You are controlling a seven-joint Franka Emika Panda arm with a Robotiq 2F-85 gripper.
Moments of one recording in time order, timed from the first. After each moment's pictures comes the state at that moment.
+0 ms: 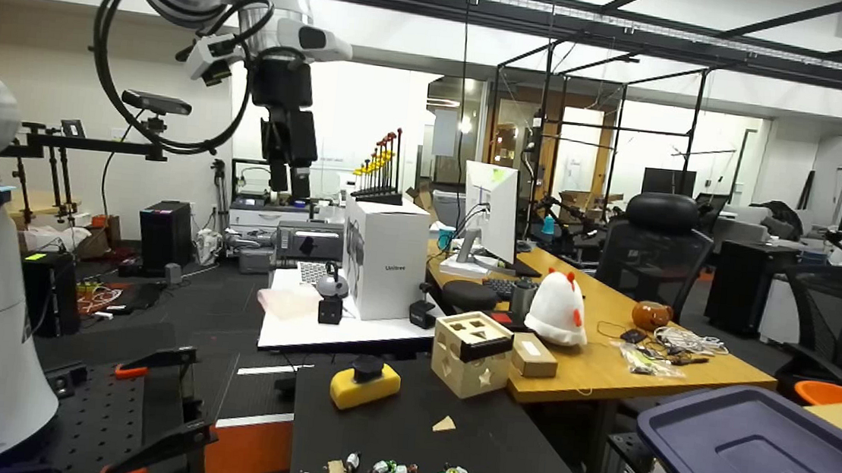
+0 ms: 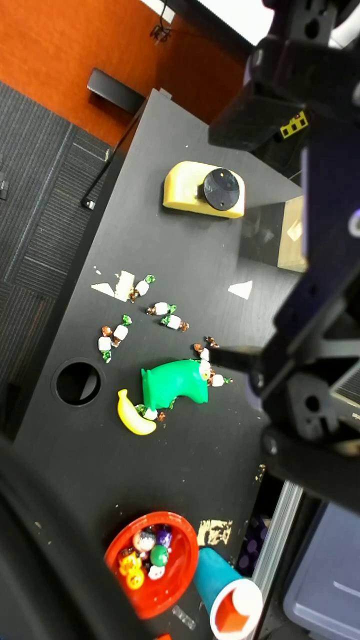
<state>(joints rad) -0.03 -0.77 -0.03 -2.81 -0.07 2.13 -0.05</state>
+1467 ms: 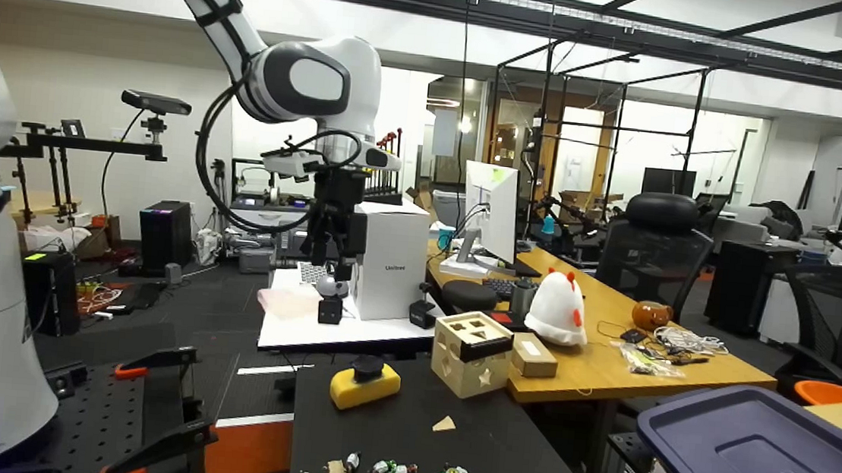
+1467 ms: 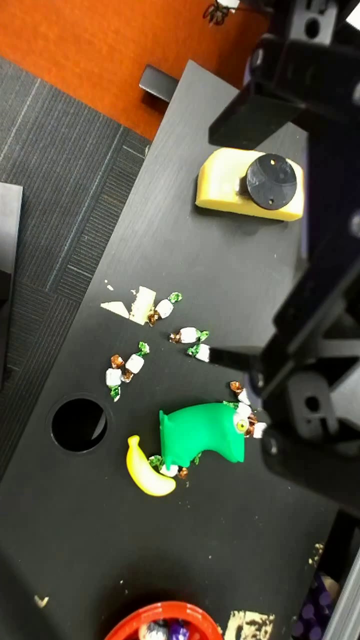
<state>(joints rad) 0.02 -0.14 0.00 -2.62 -0.07 2.40 -0.01</state>
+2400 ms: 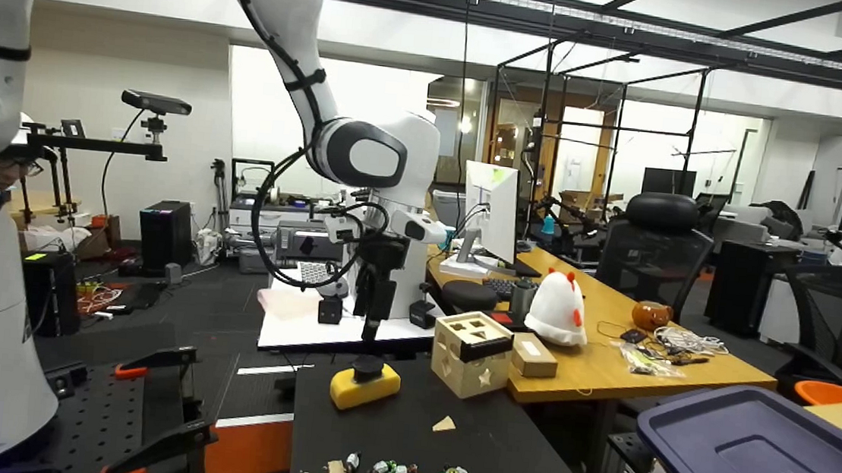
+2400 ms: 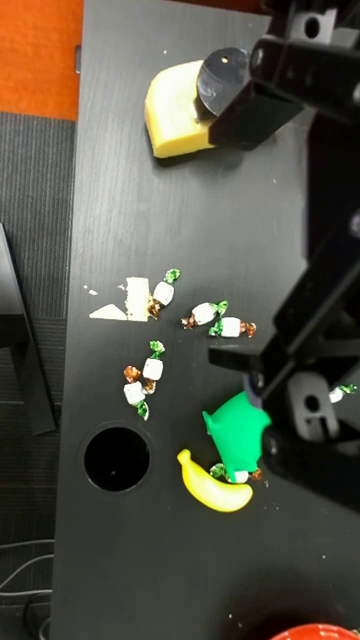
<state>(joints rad) -0.03 0.26 -0.04 -2.37 0.06 2.45 0.16</state>
